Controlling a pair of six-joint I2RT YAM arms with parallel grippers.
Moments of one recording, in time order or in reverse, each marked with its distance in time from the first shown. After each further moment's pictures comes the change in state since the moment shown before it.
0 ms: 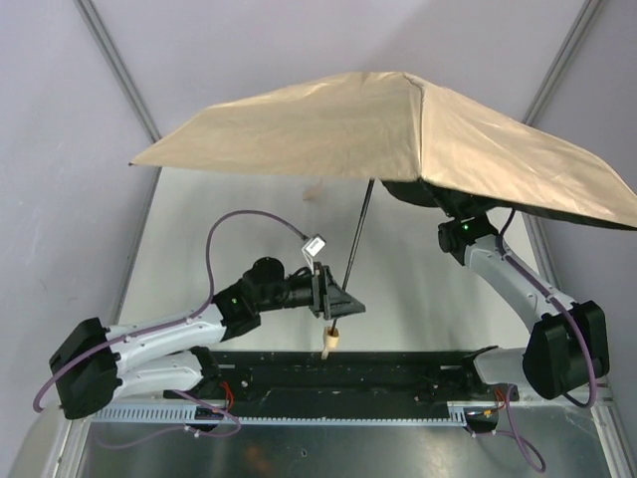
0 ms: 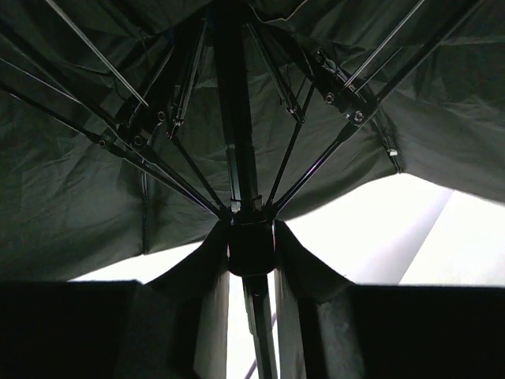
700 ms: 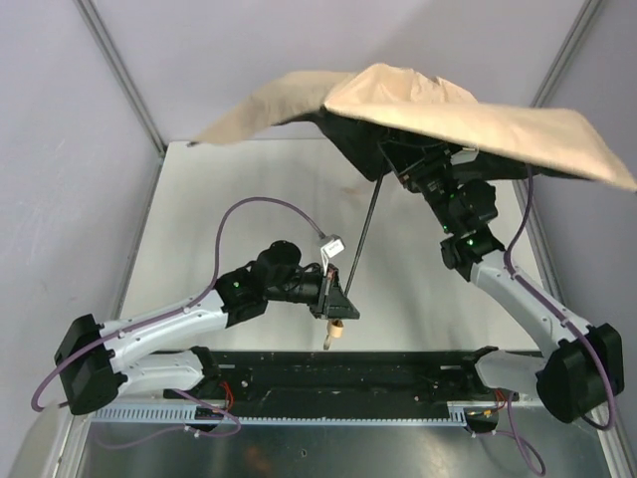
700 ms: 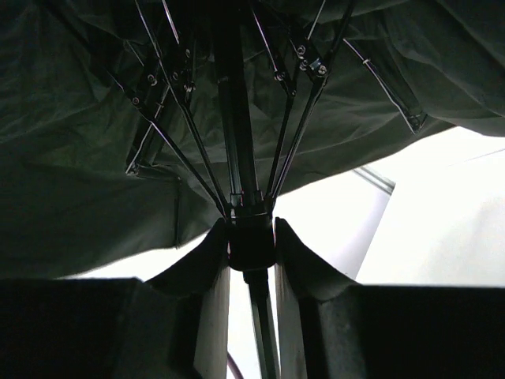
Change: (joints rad) left arm 0.001 0.027 0.191 -0.397 0.089 0.207; right arm 0.063 -0.087 -0.013 -0.191 0.199 -0.166
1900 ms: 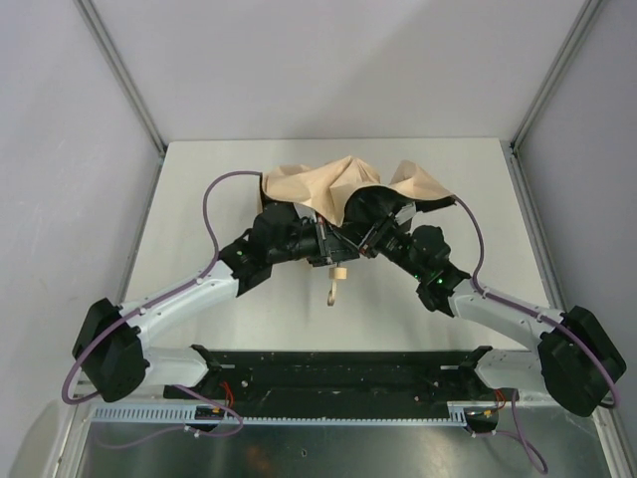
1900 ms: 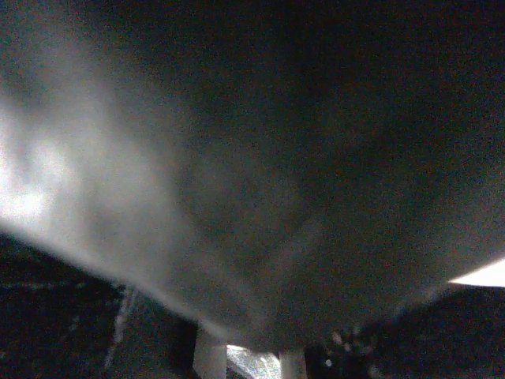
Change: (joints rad) left arm 0.208 0.161 0.146 0.060 -0.100 -0.205; right arm 0.269 -0.012 -0.353 0.035 -0.042 0.059
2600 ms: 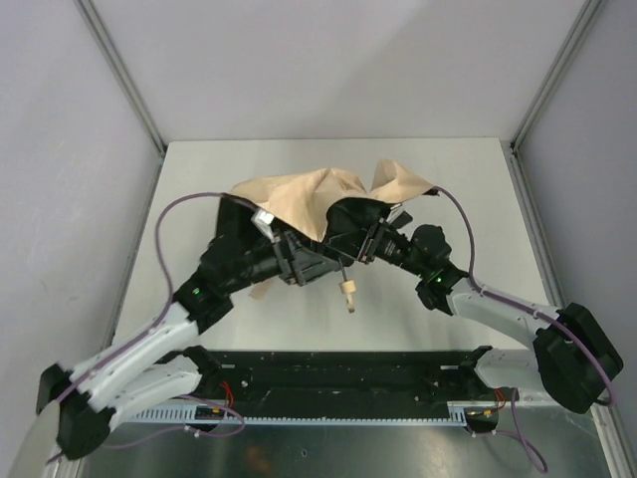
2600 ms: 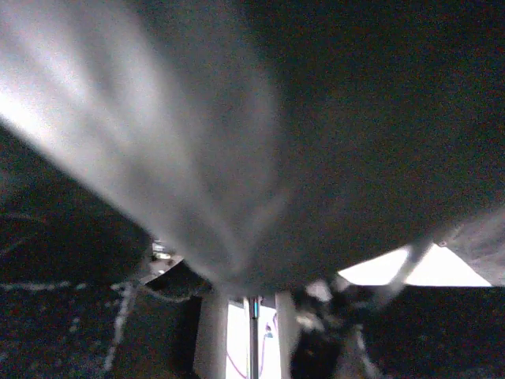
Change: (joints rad) left arm 0.044 -0.340 -0.240 0.111 0.009 0.027; right arm -0.010 0.019 -0.001 0.051 -0.195 -0.116
